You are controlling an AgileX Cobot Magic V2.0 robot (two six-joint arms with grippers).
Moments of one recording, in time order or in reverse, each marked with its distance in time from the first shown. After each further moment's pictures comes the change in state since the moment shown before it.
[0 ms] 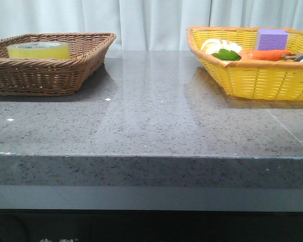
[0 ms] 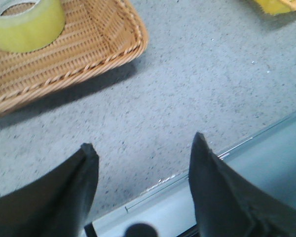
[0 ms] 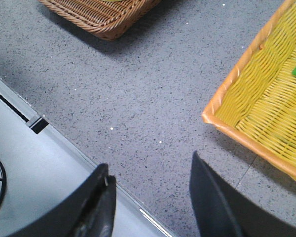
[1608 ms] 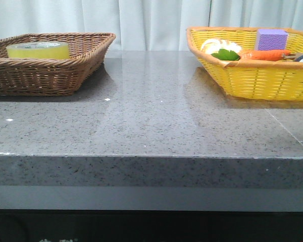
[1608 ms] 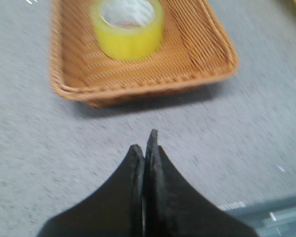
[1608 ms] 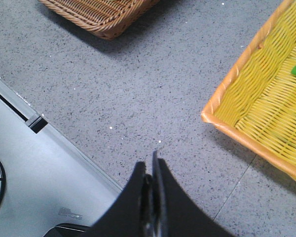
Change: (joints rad) left arm 0.084 -0.255 0.204 0.250 -0.207 -0.266; right arm 0.000 0.000 0.000 -0.002 0.000 0.000
